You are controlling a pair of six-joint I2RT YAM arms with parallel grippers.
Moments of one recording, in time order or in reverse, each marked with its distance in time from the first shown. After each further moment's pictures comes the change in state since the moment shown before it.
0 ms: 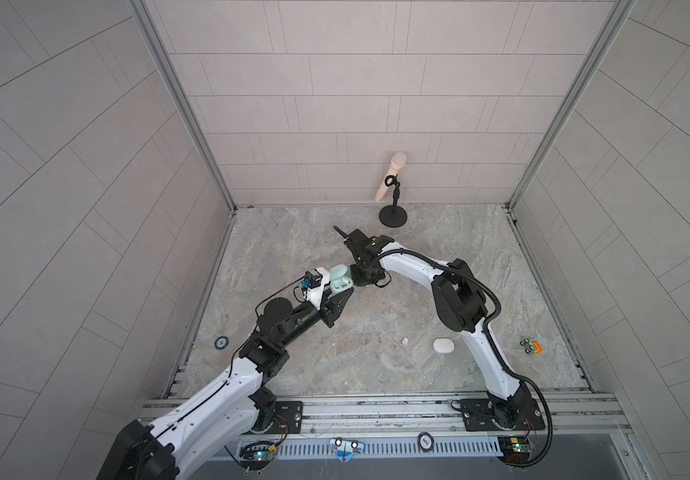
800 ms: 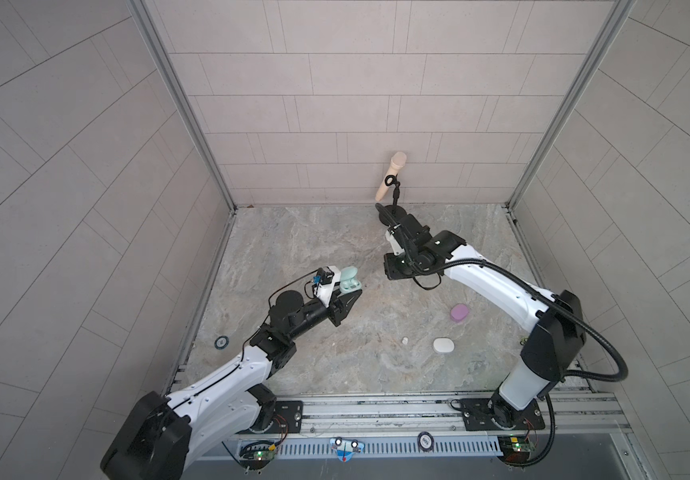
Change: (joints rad) left arm -0.029 0.174 0.048 0.060 0.059 0.001; right arm -0.051 -0.716 -0.429 0.001 -0.080 0.010
